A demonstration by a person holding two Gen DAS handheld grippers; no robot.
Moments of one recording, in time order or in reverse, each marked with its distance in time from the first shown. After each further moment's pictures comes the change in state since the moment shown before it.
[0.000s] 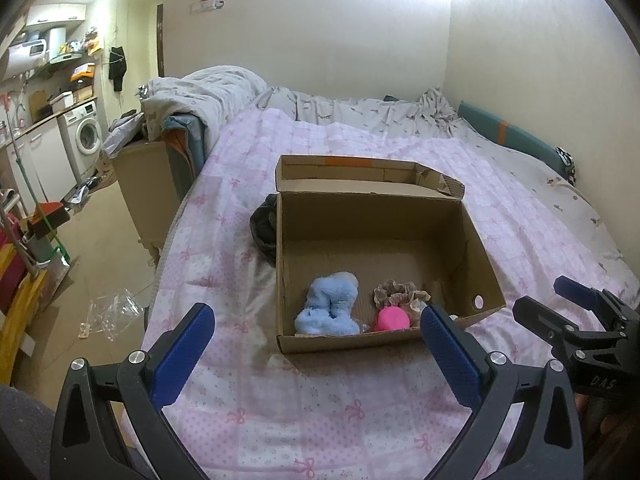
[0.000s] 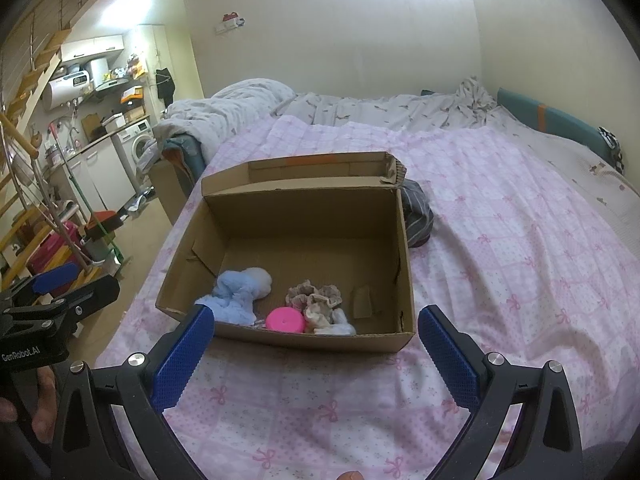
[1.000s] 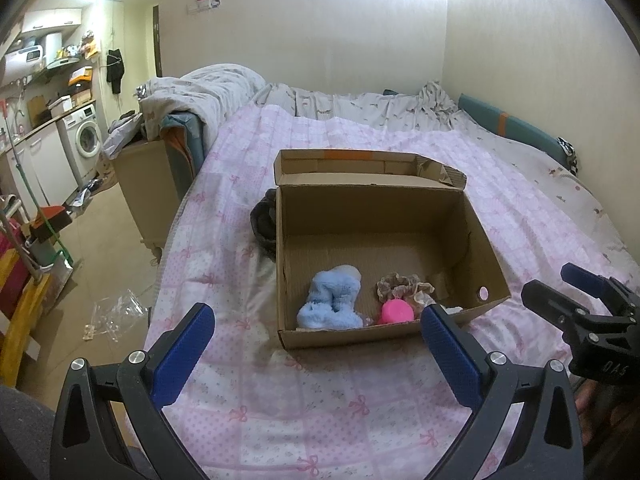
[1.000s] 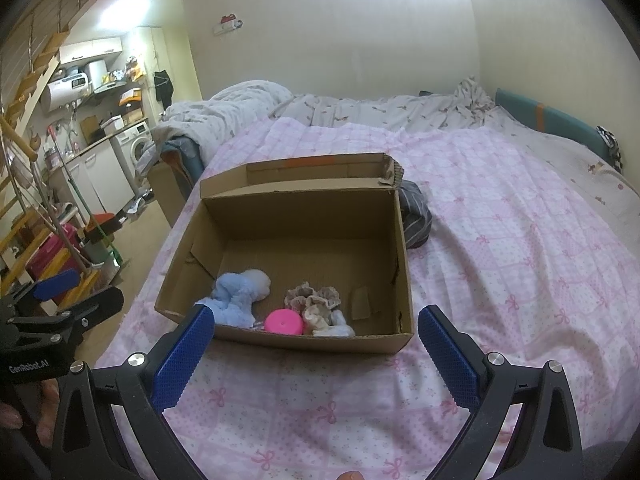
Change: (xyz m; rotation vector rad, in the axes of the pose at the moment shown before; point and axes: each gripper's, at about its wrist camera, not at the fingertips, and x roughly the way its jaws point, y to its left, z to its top) left arm 0.002 -0.001 -0.003 0.022 0.014 0.009; right arm 0.001 -0.004 -0.001 0.008 -0.008 -0.002
